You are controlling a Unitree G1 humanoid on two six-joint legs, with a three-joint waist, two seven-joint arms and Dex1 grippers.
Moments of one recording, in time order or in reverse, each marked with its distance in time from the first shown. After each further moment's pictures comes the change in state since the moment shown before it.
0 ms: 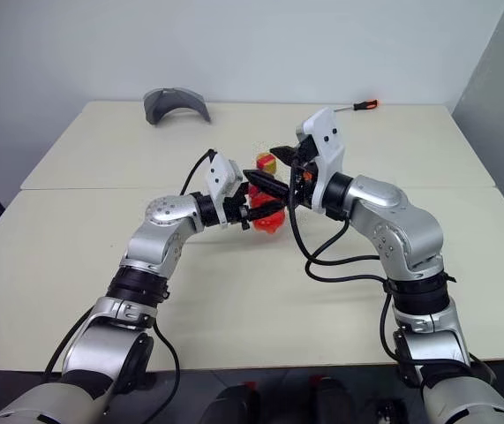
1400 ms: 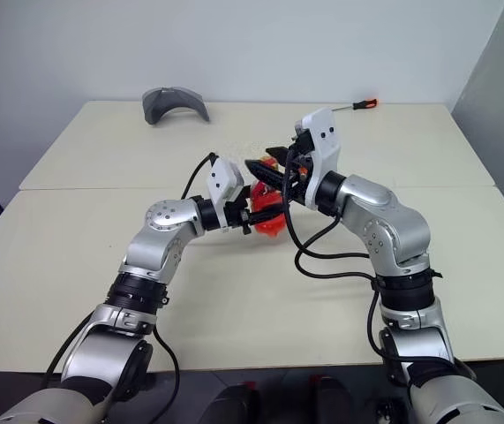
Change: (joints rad) left arm 0.055 -0.005 -0.008 -0.088 -0.002 0.038 0.012; right arm -0.019 0.104 -0.052 0.070 -0.006 0.011 -0.059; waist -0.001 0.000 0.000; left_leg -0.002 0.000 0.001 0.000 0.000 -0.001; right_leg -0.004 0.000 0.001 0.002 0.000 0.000
